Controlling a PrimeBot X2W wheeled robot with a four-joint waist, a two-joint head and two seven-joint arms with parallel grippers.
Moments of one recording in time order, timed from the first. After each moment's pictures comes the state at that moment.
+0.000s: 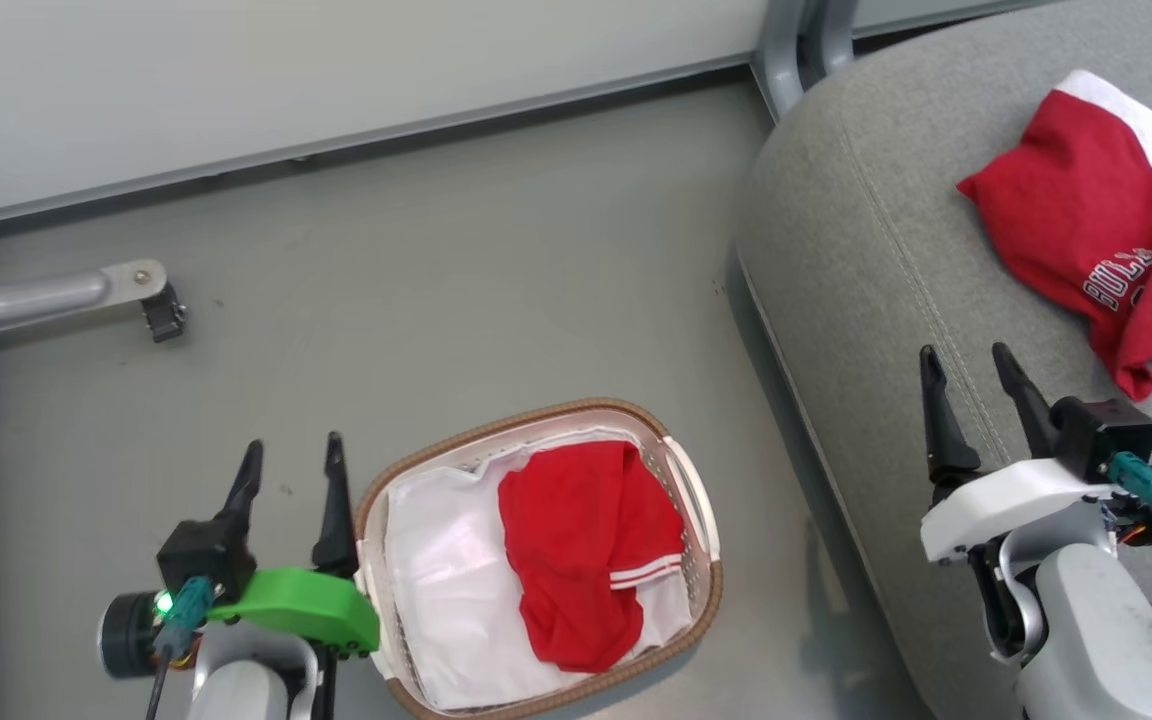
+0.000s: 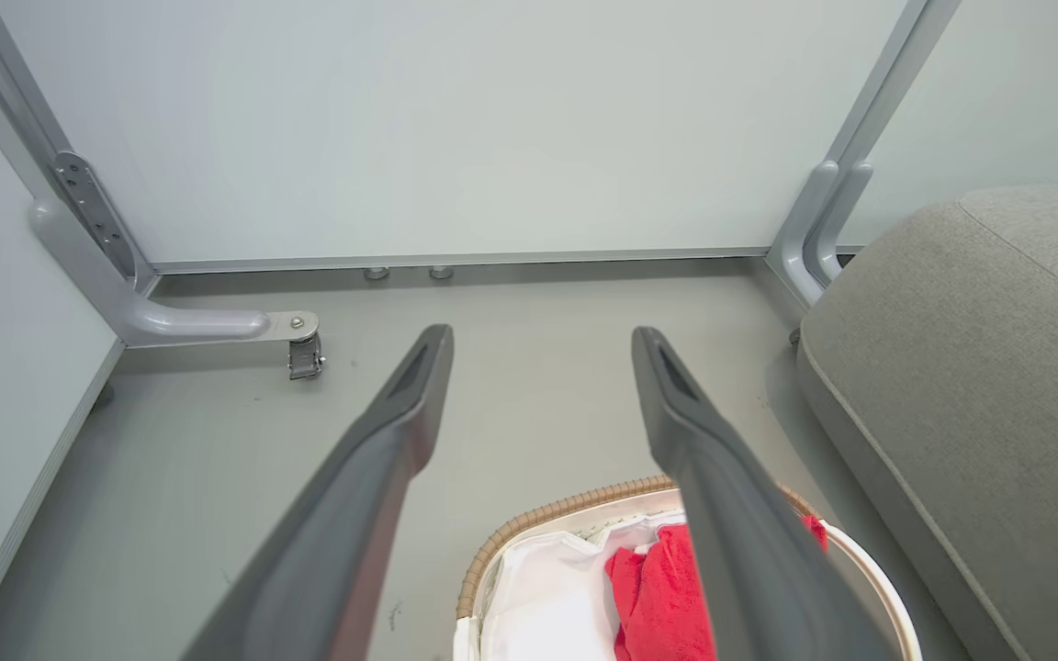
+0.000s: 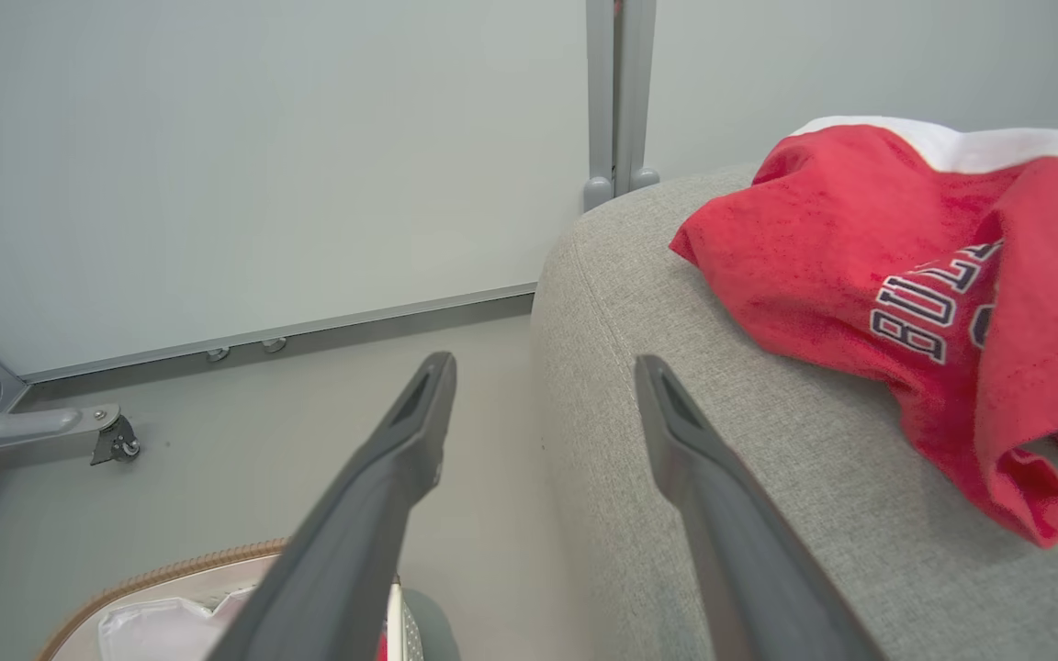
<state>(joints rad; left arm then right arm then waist) -0.18 0.05 -0.12 0.39 -0.24 -0.02 -0.27 -0.32 -0.11 0.00 0.43 0.25 0.13 -0.26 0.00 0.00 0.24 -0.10</state>
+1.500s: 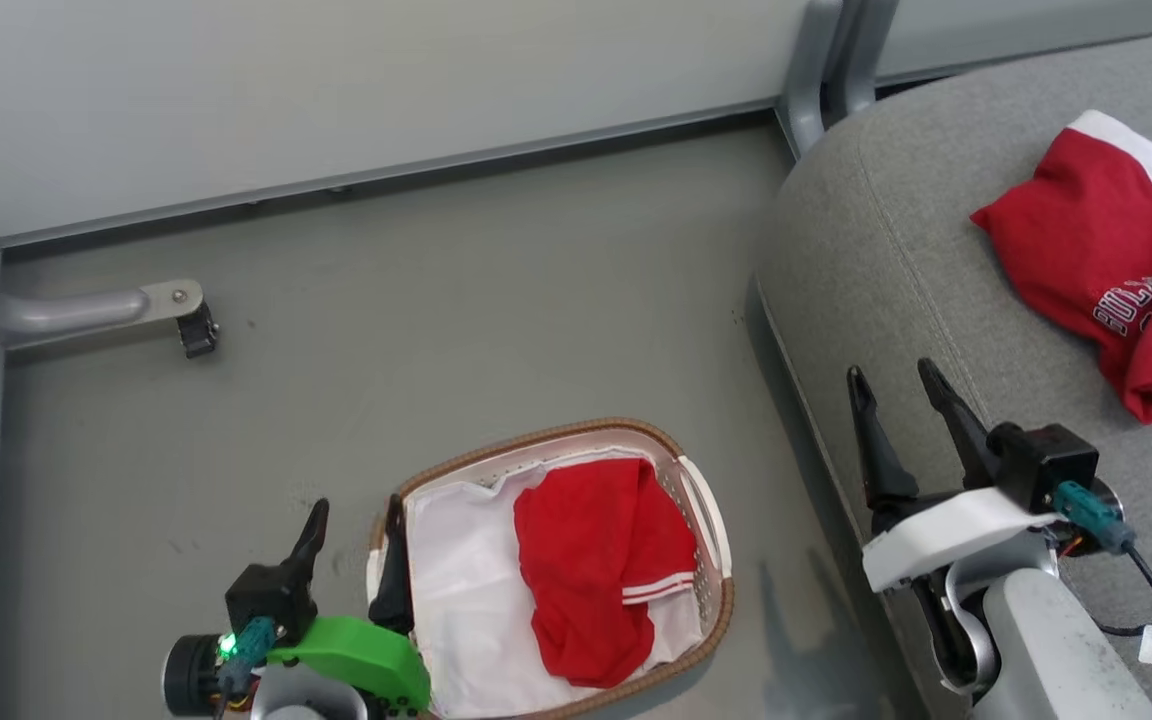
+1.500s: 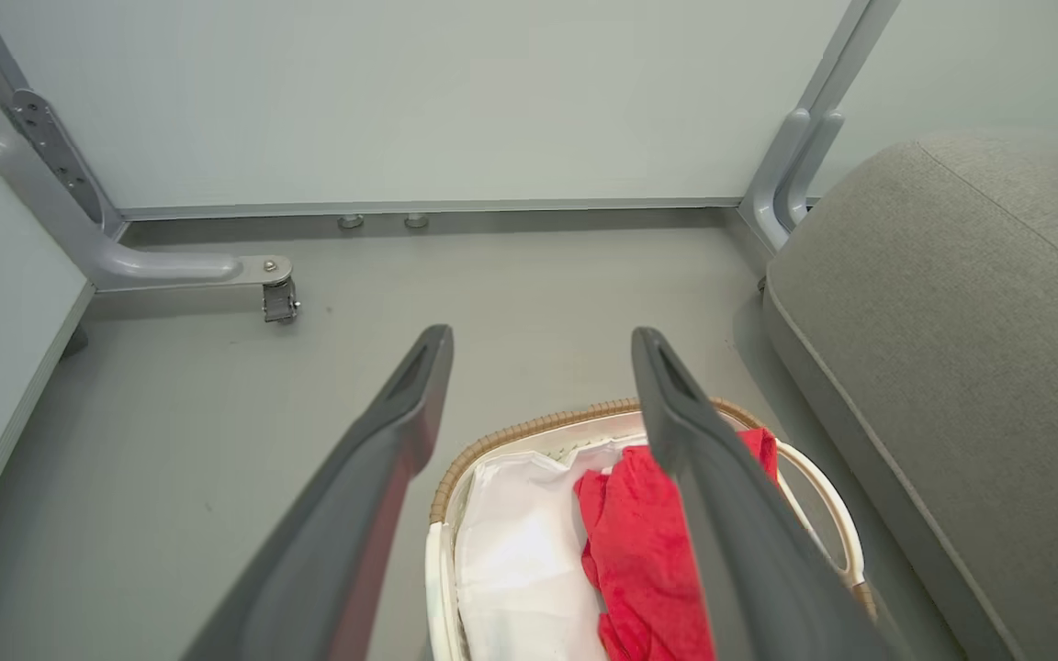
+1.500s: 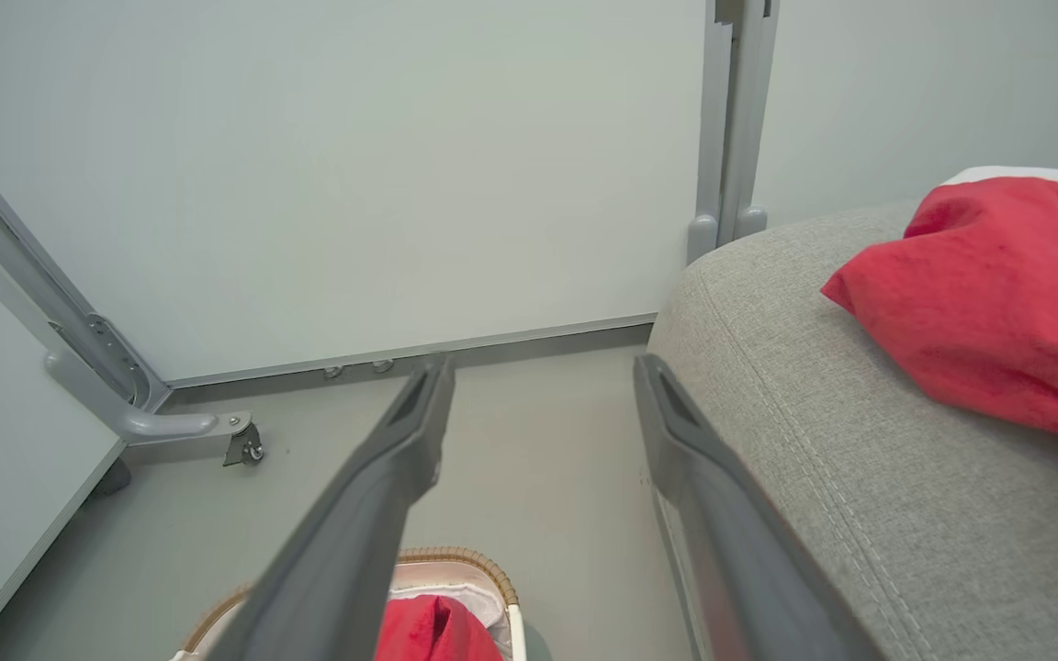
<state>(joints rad) -0.10 0.05 -0.21 0.42 -0.28 -0.01 -0.26 -0.24 -0.07 0.10 0.31 0.27 0.13 -0.26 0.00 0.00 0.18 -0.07</state>
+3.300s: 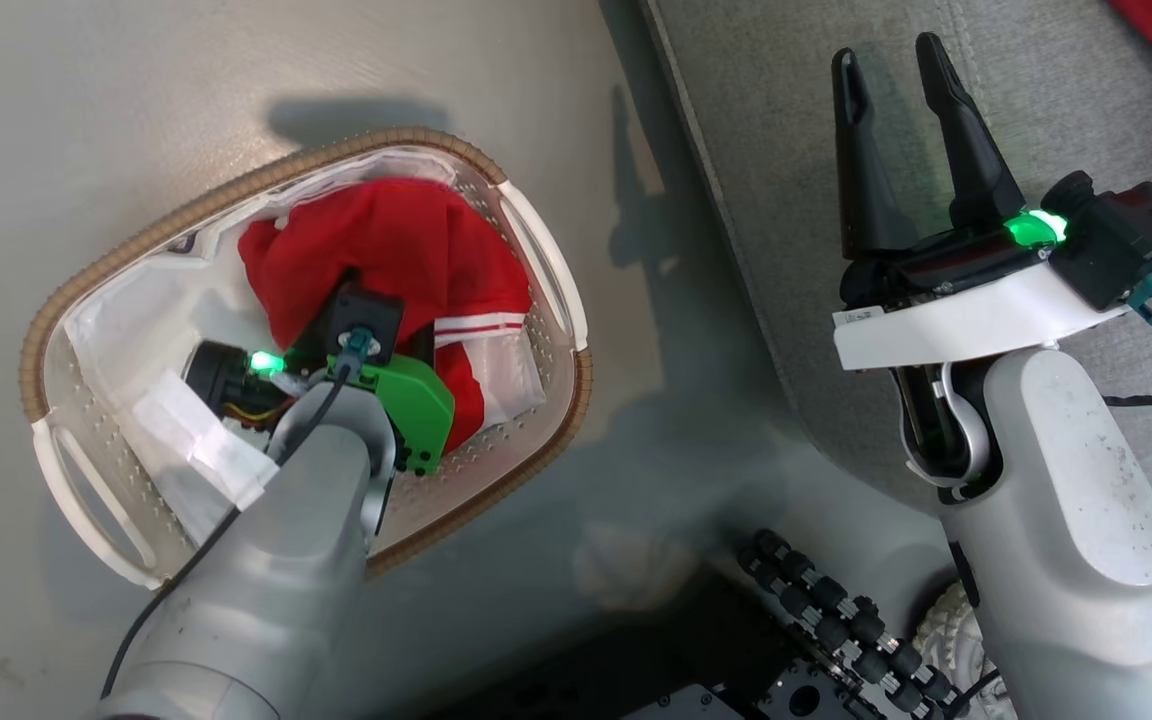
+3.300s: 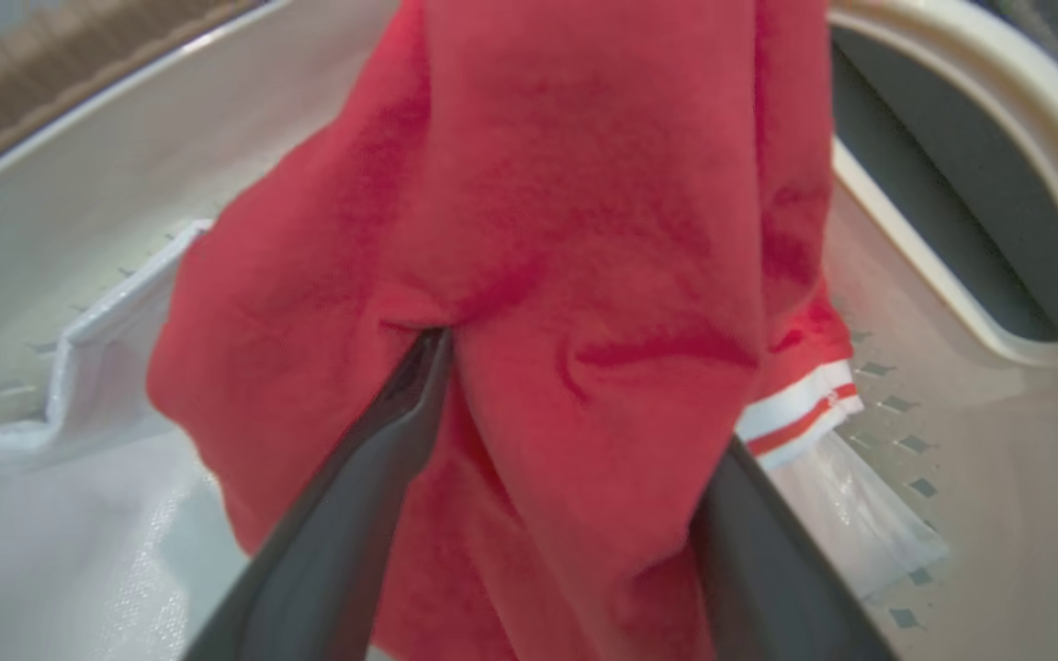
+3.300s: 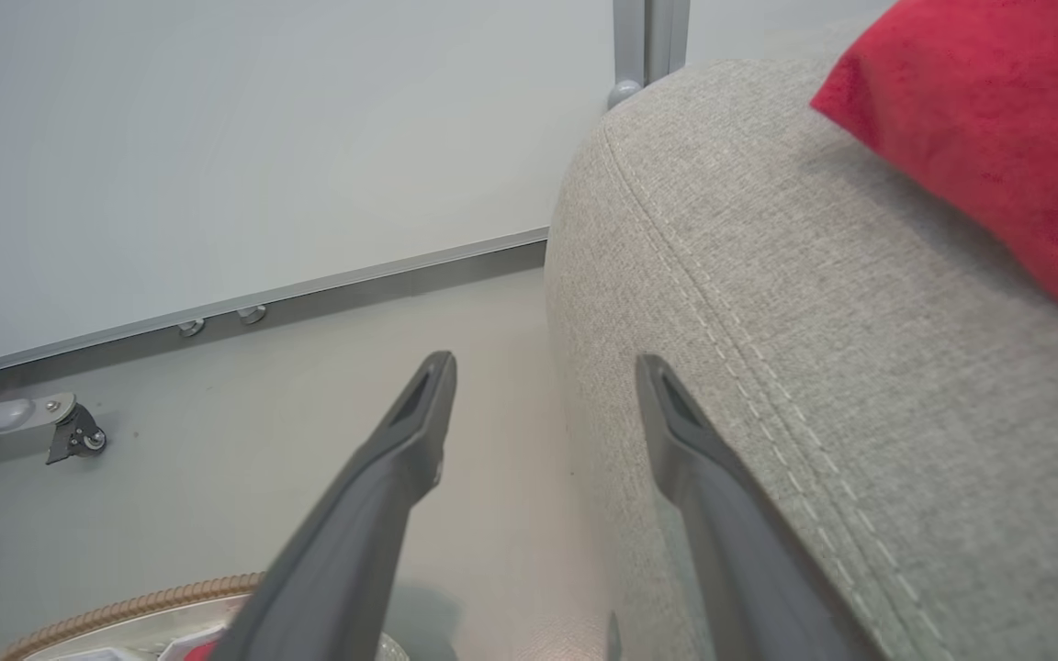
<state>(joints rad) -0.82 0.05 -0.62 1.10 -0.30 0.08 -0.26 -0.57 -0.05 0.17 0.08 0.40 0.13 -0.26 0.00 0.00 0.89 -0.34</state>
